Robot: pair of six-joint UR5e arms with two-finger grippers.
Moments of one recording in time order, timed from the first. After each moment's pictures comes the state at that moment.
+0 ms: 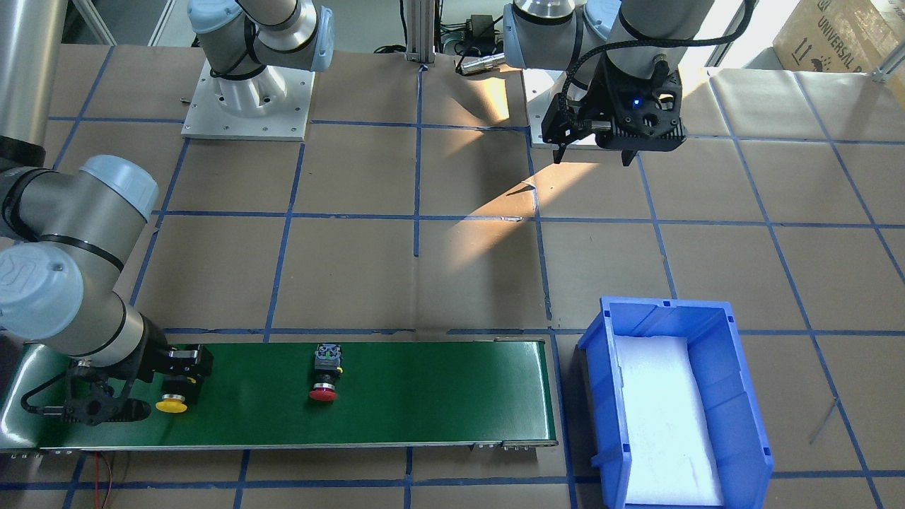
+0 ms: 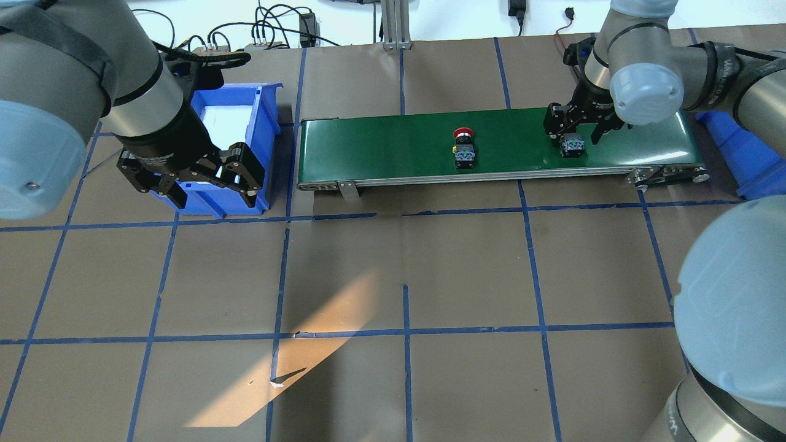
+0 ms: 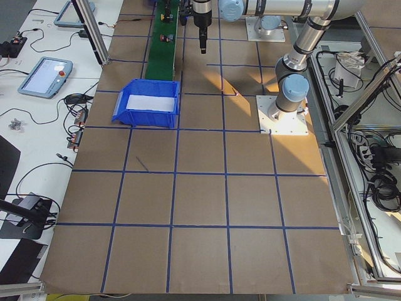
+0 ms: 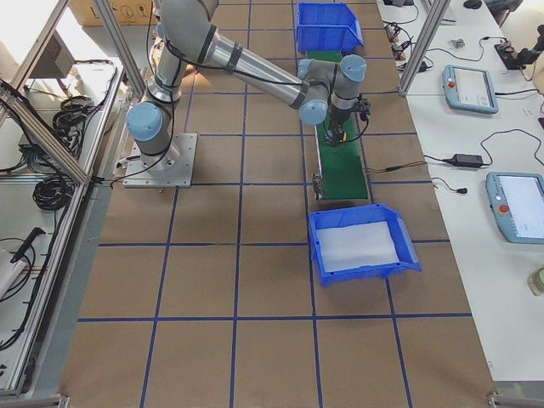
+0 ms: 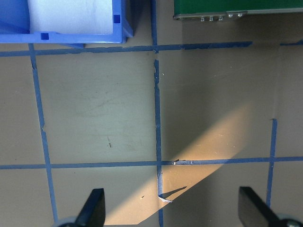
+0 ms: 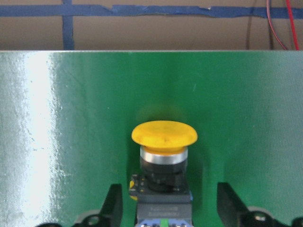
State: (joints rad) left arm -1.60 -1.48 -1.69 -1.61 1.58 -0.01; right arm 1.43 -1.07 1.55 -2.03 -1.58 -0.16
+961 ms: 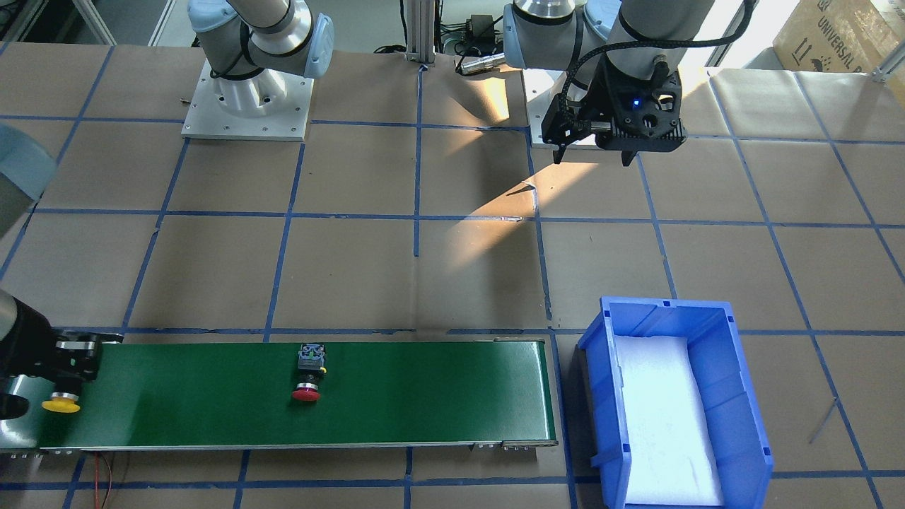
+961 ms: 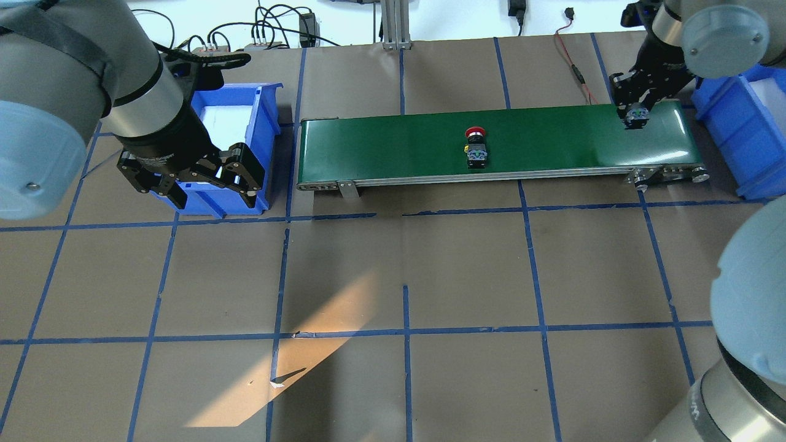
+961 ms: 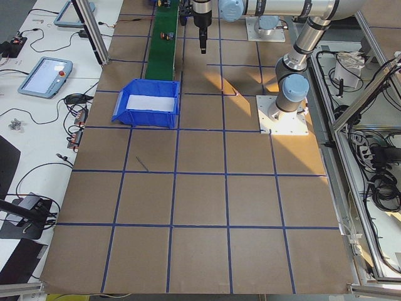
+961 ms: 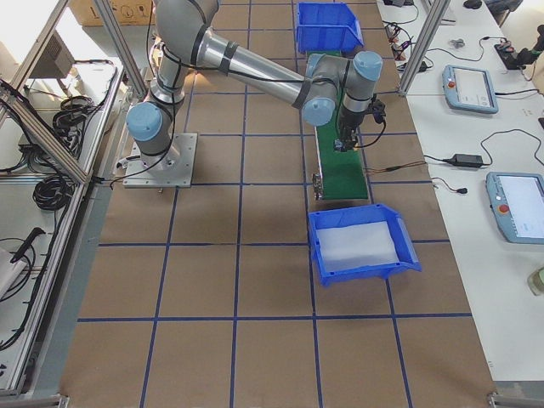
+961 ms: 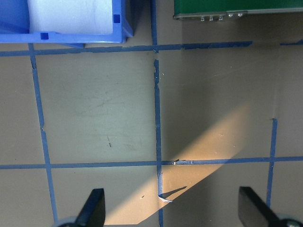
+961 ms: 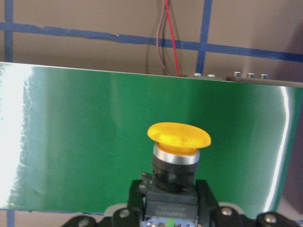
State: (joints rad) left arm -1.60 -1.48 -1.69 -1.61 1.58 -0.01; right arm 1.29 -1.11 1.41 -1.88 -1.63 -0.39
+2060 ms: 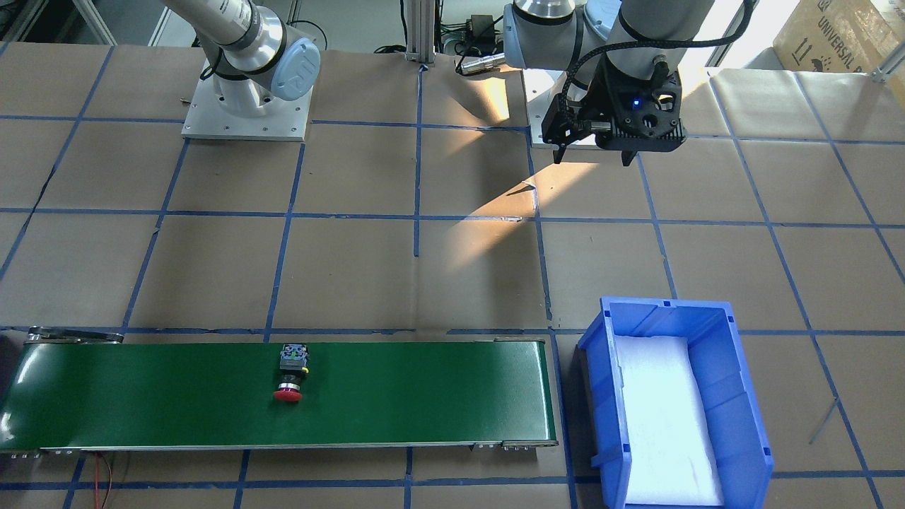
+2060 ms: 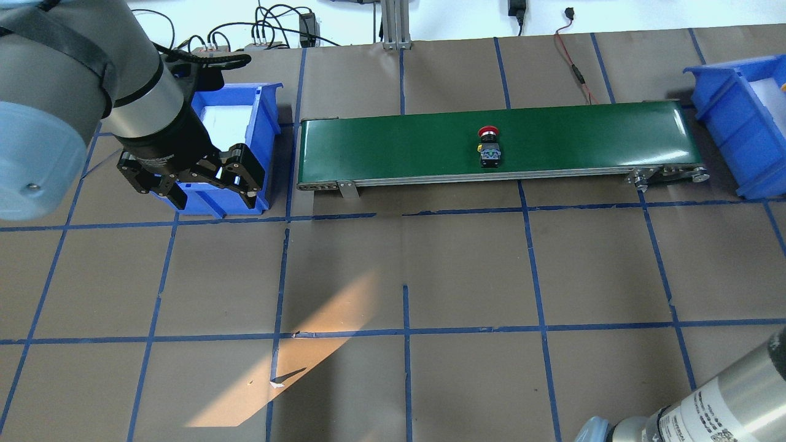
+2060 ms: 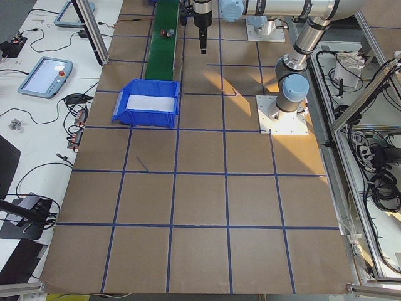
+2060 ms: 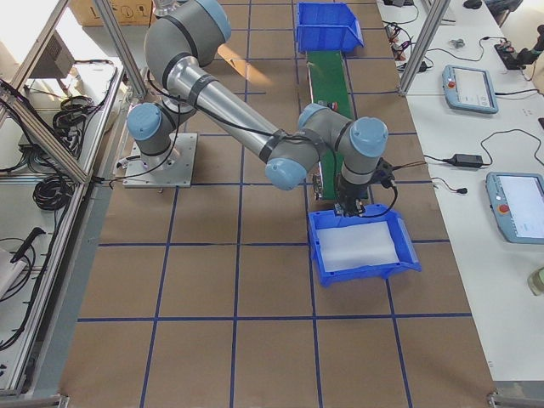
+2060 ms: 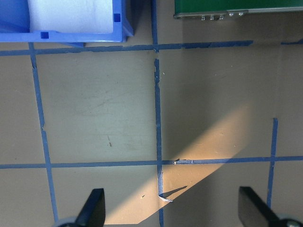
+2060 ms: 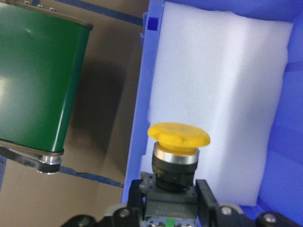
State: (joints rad) left arm -1.60 -1.48 -1.70 -1.61 1.58 -0.01; right arm 0.90 -1.04 1.25 -1.83 -1.55 -0.96
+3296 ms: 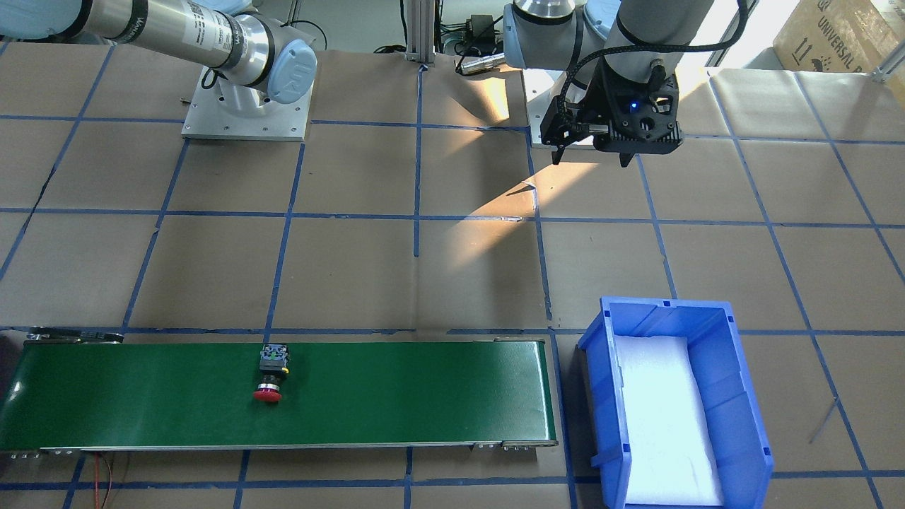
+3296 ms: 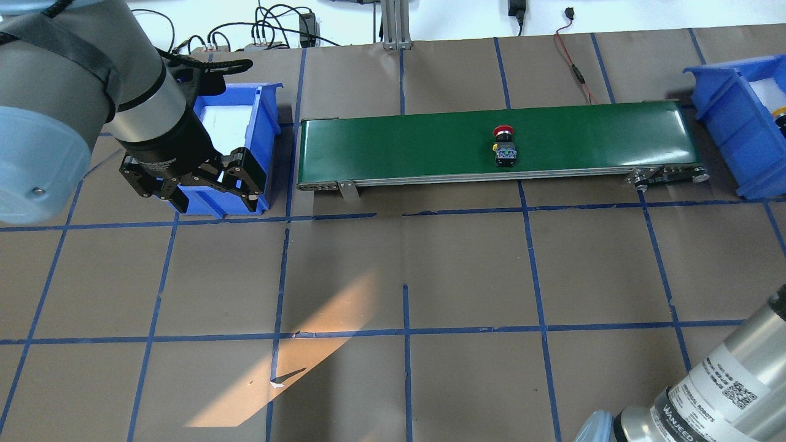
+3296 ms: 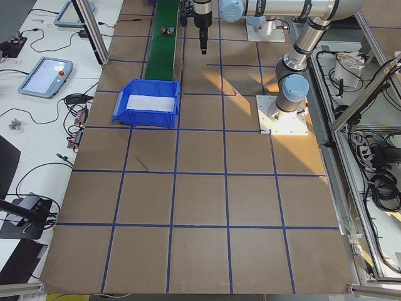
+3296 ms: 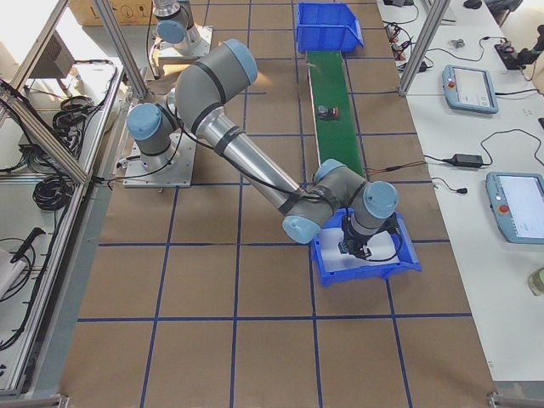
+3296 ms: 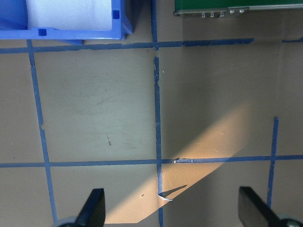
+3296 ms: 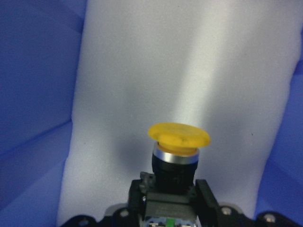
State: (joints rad) left arm -1.60 -1.48 -1.71 -1.60 1.58 -0.01; right arm 0.86 -0.80 1.11 -1.87 -1.55 -1.04
